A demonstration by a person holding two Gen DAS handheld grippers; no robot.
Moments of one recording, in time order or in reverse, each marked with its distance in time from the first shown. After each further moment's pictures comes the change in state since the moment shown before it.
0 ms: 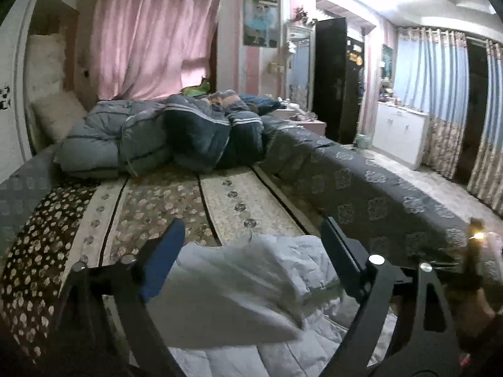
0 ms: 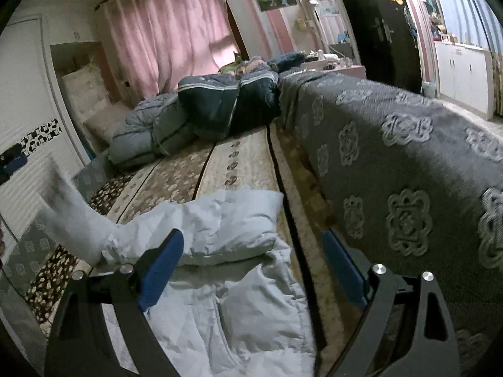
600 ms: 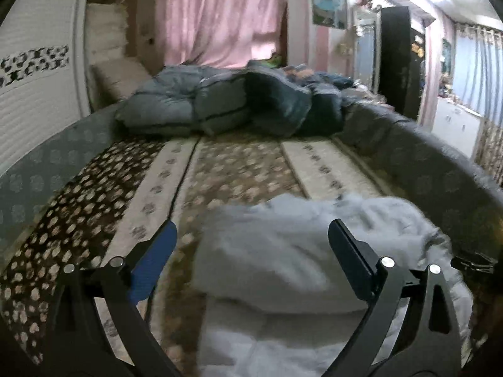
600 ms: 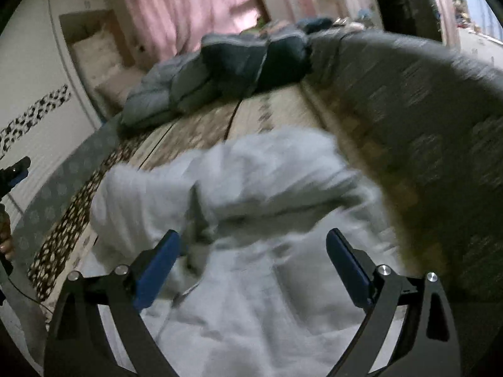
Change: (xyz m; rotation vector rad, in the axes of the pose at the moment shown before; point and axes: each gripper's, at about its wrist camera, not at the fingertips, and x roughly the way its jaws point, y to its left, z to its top) left arm -0.003 0.177 -0.102 -0.105 0.097 0.270; right arm 0.086 0.102 -0.088 -0.024 0.189 0.101
